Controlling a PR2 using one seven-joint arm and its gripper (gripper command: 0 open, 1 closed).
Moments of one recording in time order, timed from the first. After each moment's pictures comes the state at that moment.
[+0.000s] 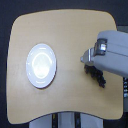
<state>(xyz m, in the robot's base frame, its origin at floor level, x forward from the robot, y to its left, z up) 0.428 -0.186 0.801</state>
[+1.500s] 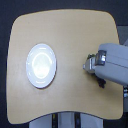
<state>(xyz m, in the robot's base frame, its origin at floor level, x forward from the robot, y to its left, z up) 0.416 -0.209 0.716</state>
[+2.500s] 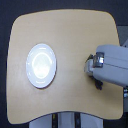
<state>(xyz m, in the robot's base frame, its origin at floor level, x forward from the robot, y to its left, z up) 0.409 -0.197 0.720</state>
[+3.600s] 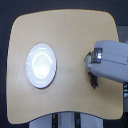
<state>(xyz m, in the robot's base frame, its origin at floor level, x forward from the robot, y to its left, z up) 0.421 -0.185 0.735</state>
